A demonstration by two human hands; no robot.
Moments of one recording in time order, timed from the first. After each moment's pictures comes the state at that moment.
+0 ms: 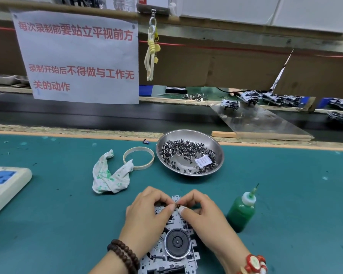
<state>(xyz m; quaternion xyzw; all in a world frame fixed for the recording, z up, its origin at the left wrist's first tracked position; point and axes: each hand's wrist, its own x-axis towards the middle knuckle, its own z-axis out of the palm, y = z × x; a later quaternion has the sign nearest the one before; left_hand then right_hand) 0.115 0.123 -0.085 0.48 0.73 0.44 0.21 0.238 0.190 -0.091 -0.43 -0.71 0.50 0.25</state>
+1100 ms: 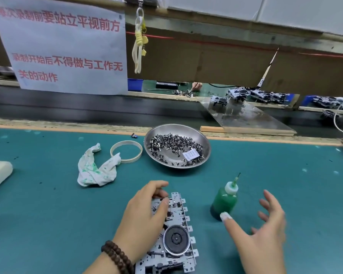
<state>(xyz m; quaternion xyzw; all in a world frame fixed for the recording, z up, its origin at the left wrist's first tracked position) 0.133 0.119 -0.095 0.54 0.67 0.47 0.18 0.315 0.164 -0.092 -0.59 -0.57 0.27 0.50</state>
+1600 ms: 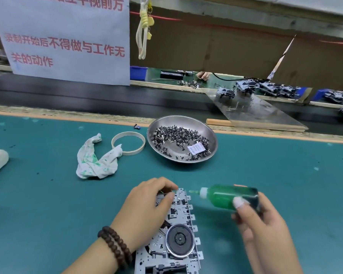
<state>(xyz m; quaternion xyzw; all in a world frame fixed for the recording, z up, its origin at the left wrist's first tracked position) 0.122 0.130 -0.092 0.59 0.67 0.41 0.18 0.309 0.176 -0.079 -0.40 -0.46 0.59 0.53</state>
